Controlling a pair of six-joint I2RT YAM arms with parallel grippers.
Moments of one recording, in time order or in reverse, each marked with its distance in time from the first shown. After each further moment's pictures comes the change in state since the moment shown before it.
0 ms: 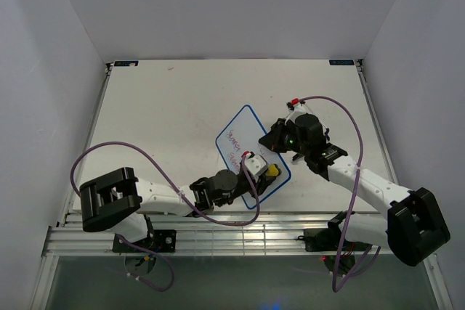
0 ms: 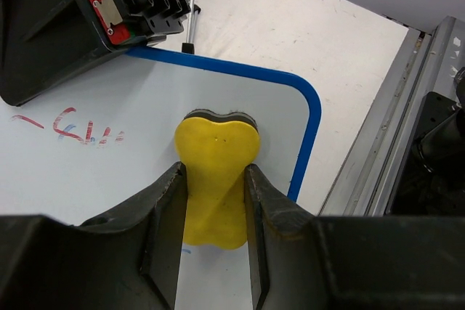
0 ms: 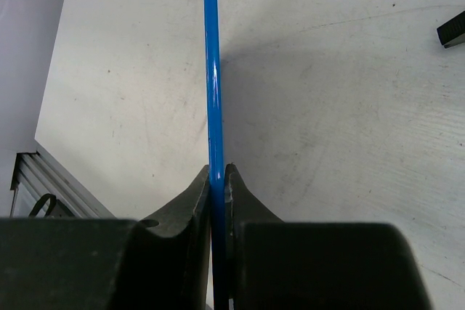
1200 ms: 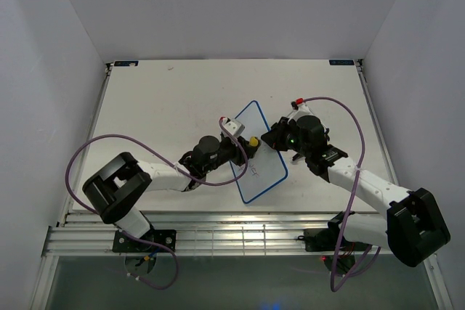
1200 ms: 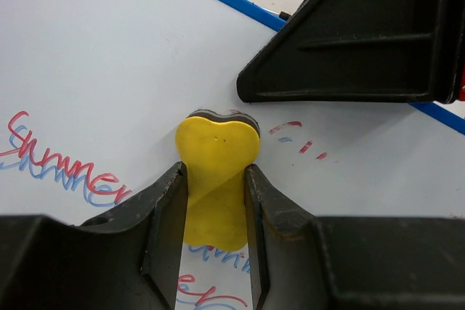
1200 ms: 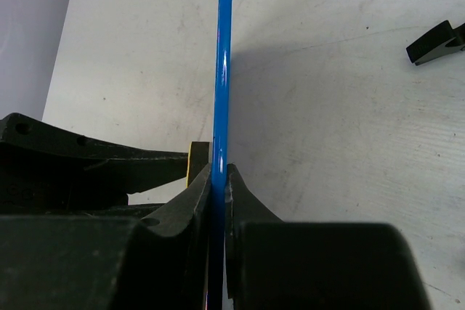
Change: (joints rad) left arm 0.406 0.085 0.029 0.029 0.294 -0.124; right arm -0.005 -0.006 -0.029 0.063 0.060 0.023
